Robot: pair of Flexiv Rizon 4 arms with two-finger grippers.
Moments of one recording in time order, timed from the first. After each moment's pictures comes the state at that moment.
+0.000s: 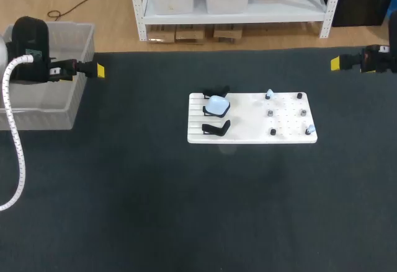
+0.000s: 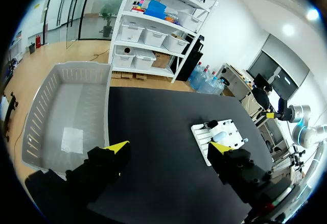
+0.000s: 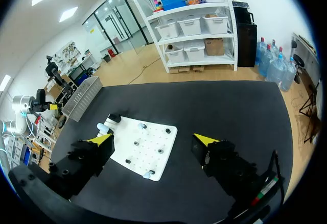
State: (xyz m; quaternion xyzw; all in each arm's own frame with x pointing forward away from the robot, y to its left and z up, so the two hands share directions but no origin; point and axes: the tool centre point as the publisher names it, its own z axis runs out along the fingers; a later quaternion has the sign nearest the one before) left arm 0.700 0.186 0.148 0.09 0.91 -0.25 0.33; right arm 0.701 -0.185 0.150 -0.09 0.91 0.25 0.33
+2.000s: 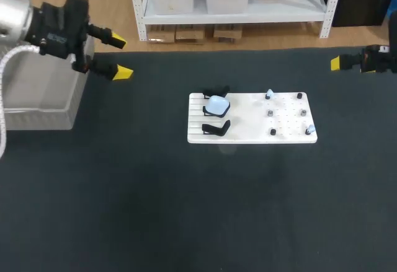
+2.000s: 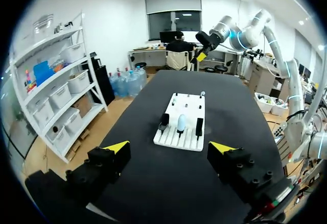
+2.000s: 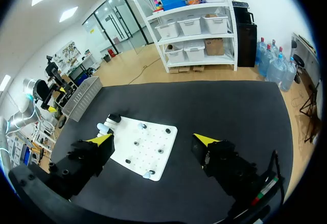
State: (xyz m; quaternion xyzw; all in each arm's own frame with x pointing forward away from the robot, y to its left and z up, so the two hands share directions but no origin) left arm 0.721 0.104 0.167 0.57 0.69 -0.28 0.36; right arm 0.701 -0.185 0.150 -0.09 0.91 0.25 0.33
